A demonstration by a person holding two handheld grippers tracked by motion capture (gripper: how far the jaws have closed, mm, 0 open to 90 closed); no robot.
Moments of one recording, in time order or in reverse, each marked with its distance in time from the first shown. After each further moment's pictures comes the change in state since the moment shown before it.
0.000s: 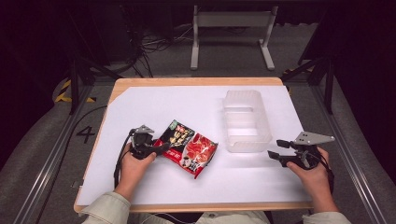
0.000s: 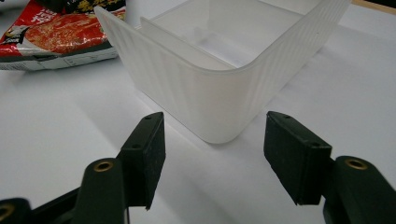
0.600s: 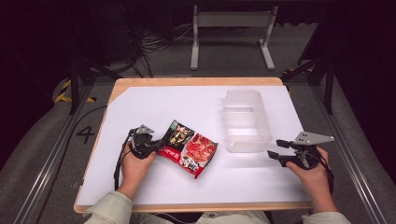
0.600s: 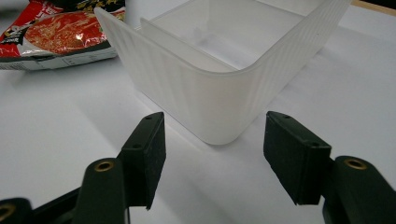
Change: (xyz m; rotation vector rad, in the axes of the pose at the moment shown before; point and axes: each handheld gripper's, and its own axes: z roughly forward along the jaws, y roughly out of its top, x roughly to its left) left arm -0.009 0.000 -0.001 -0.021 0.099 0.036; right arm 0.001 0.001 0.000 -0.001 -0.006 -0.002
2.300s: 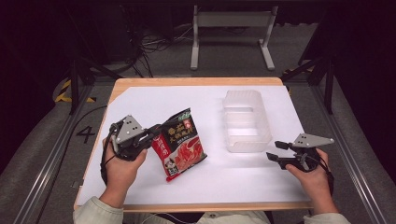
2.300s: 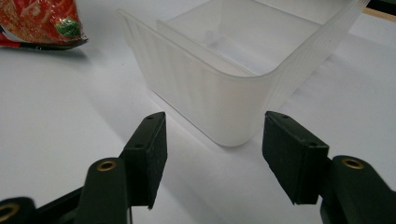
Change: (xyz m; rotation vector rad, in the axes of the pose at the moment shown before) left arm -0.060 0.044 -0.124 -0.317 0.039 0.299; right arm 0.009 0.002 -0.003 -0.003 0.014 -0.030
